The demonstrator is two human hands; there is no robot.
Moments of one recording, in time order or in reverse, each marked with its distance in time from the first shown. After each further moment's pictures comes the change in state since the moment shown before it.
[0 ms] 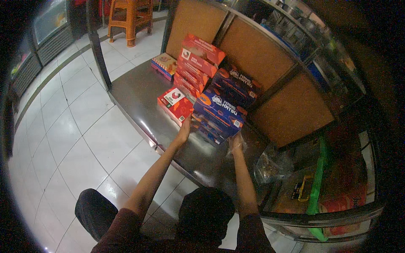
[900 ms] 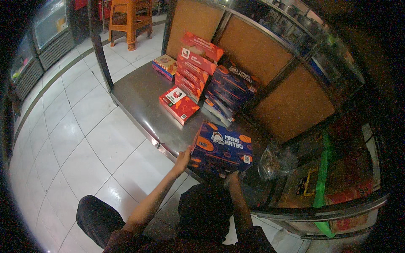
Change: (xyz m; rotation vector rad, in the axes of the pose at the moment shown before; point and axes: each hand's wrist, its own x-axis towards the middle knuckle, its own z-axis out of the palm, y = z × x) left_hand -0.160 0.031 0.009 0.238 -0.042 -0.331; right_hand -0.111 0.048 0.003 0.149 -0.085 -0.080
